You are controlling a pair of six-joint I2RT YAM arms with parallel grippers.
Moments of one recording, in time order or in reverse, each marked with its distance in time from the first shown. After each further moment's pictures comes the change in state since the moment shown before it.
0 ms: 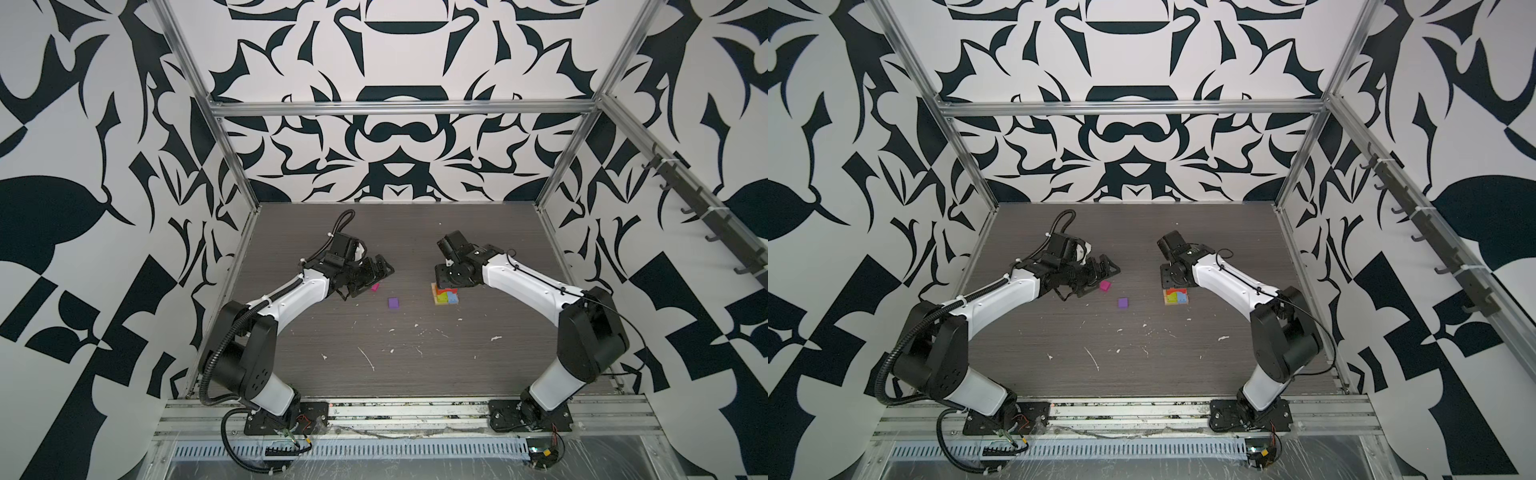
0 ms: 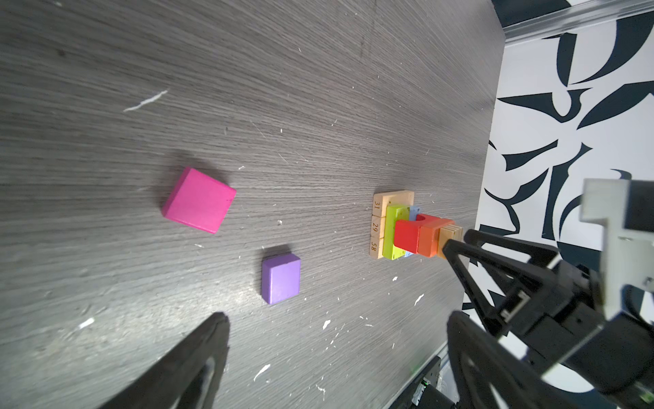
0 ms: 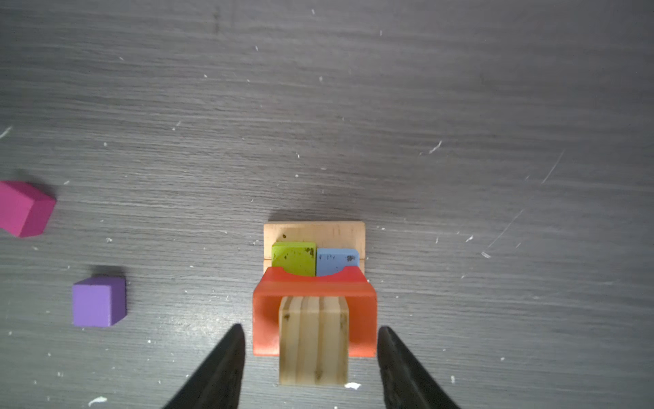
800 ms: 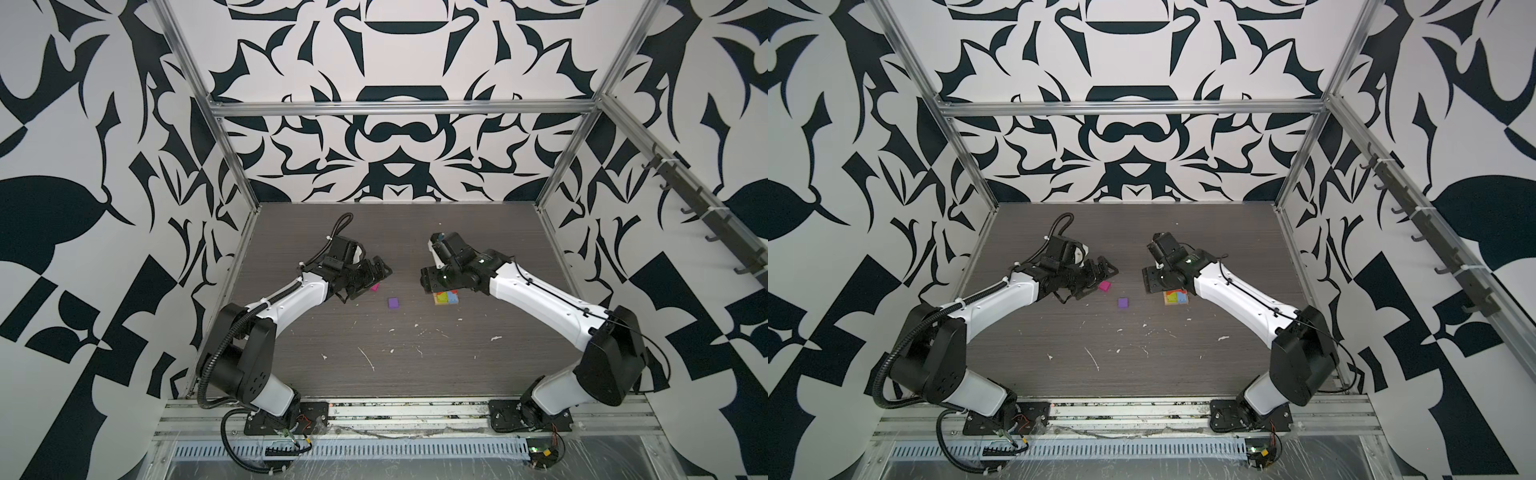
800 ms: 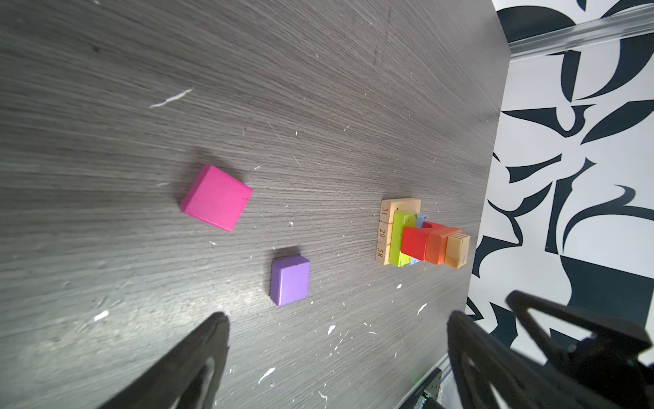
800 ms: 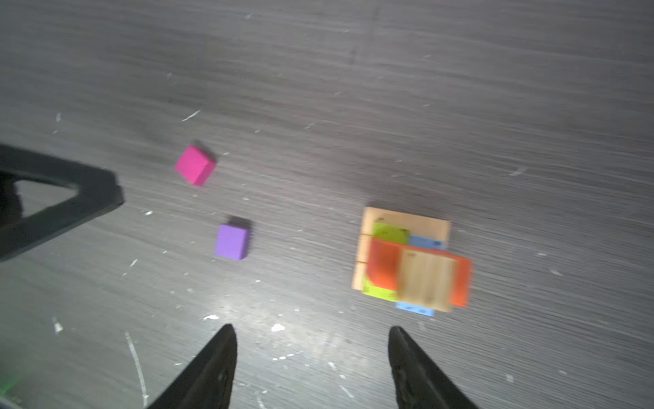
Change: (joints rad) left arm 0.005 -0.028 -0.046 0.030 -0.036 -0.038; right arm 0.155 -0.090 0.026 0.008 -0.109 -0.001
